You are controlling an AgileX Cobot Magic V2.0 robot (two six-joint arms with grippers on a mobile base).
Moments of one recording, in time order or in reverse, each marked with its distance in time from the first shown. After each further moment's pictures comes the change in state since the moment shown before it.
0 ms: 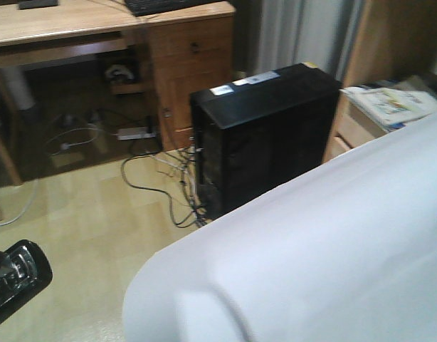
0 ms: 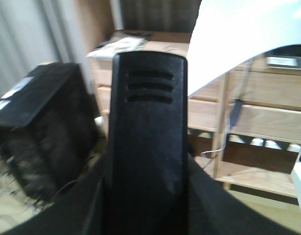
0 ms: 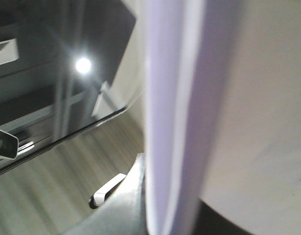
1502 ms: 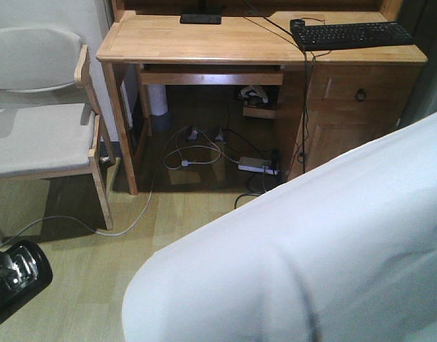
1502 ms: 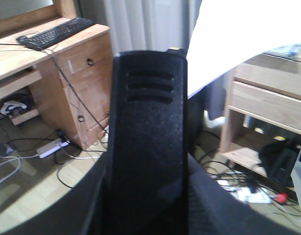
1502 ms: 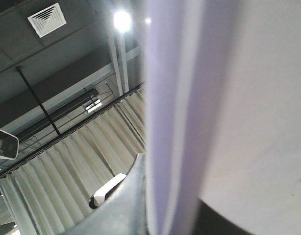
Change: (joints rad) left arm 0.000 0.000 0.000 0.000 0.001 0.000; right arm 0.000 0.000 0.000 0.000 0.000 0.000
